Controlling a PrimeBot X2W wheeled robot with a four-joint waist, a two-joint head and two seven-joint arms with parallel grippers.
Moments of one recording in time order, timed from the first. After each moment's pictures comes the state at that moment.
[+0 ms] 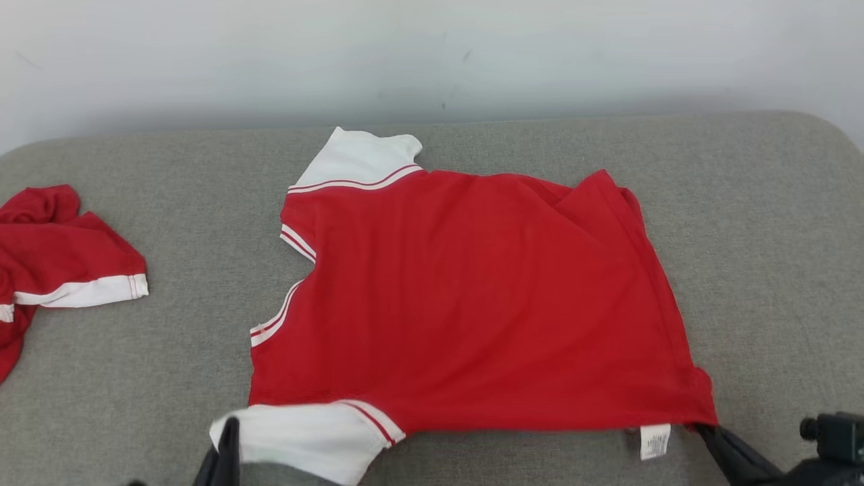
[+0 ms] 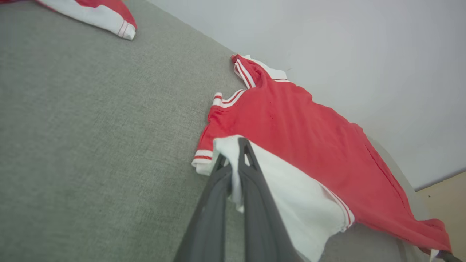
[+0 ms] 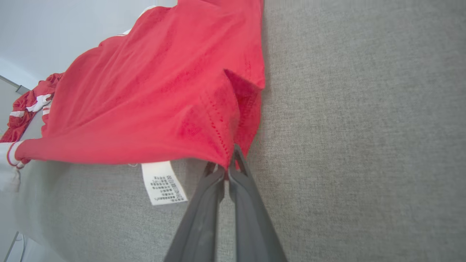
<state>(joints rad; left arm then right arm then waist) 0.13 0.28 -0.27 0.03 -0.87 0.02 -0.25 -0.11 -0.80 0.73 0.26 1.21 0.13 -0.26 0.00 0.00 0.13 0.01</state>
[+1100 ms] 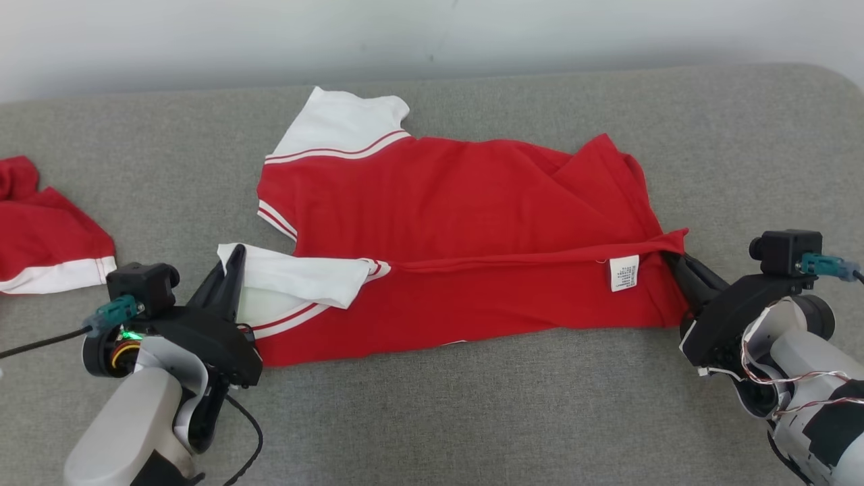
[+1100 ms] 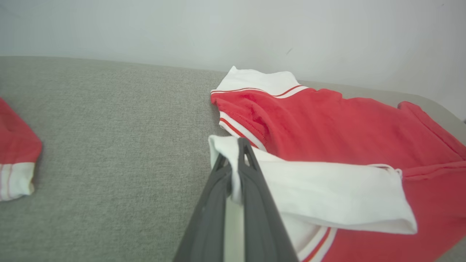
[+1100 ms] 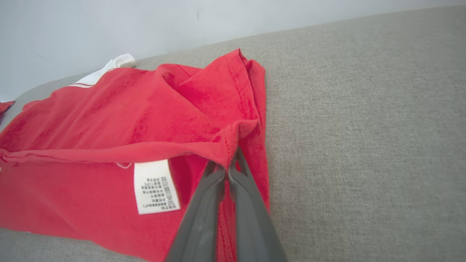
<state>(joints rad) -0.63 0.32 -0.46 0.71 -0.73 -0.13 -0.18 -0.70 -0.58 0.83 0.69 1.12 0.13 -0.13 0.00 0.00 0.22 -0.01</state>
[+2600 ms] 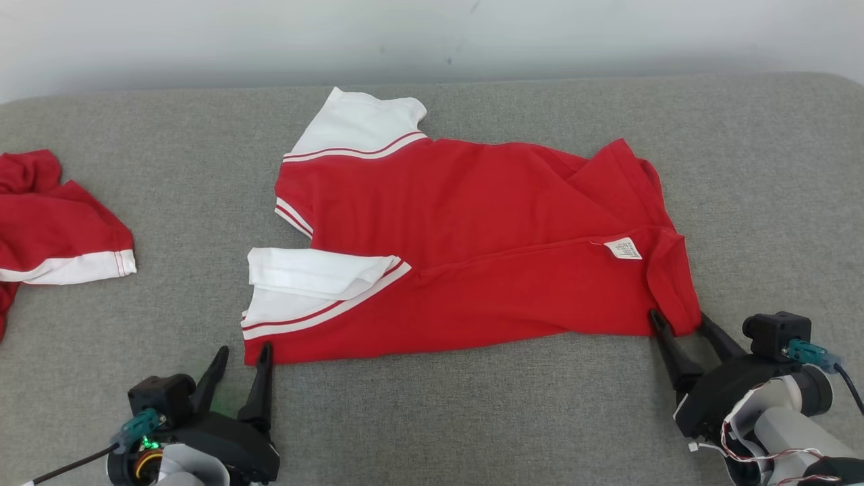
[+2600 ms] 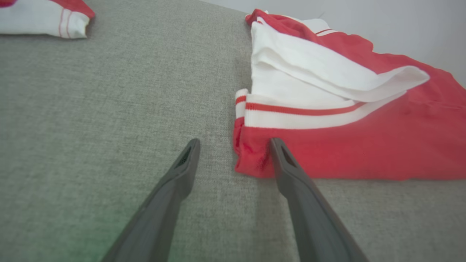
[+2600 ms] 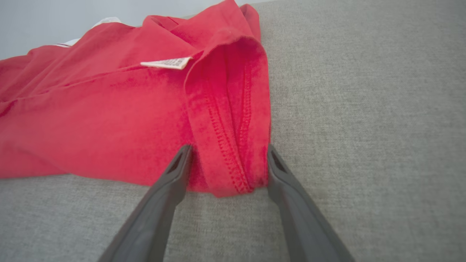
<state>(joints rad) -0.36 0.22 -0.29 0.68 -0.60 -0.12 -0.26 -0.48 -0.49 0.64 0.73 0.86 0.13 -0.26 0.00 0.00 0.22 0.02</state>
